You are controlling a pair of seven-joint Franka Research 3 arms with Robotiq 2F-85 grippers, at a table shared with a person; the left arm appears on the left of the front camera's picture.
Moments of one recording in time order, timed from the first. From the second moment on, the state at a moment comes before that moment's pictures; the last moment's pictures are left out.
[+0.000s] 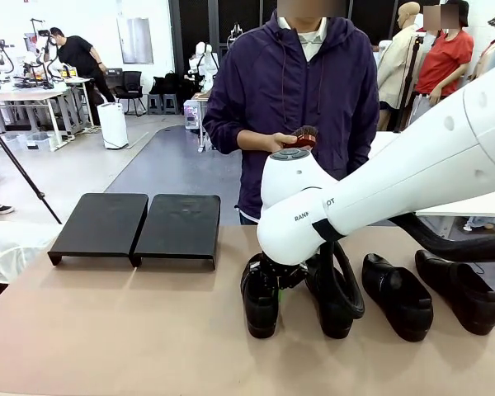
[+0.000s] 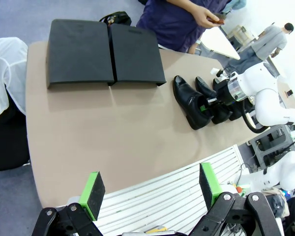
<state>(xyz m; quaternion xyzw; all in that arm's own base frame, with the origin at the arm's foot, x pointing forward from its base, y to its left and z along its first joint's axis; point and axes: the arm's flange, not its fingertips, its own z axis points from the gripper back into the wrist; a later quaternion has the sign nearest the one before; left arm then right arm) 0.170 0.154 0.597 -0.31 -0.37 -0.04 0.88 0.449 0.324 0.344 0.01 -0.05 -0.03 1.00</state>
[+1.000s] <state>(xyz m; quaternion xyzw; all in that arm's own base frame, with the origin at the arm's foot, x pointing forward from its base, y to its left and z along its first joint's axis) 0.170 0.154 0.597 -0.31 -0.37 -0.04 0.88 0.345 0.384 0.434 0.06 -0.01 0.04 1.00</state>
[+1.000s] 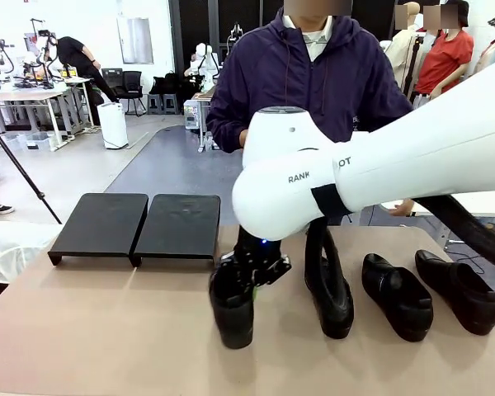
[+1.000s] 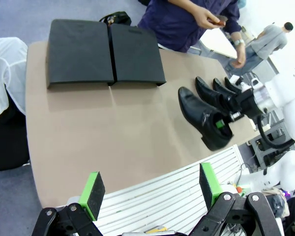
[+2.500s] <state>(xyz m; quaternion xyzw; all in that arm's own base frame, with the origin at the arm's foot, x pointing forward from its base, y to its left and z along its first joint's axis) 0.170 0.154 0.597 -0.31 -0.37 -0.04 0.88 0.378 0.515 0.347 0.08 -0.04 -0.01 1.00</state>
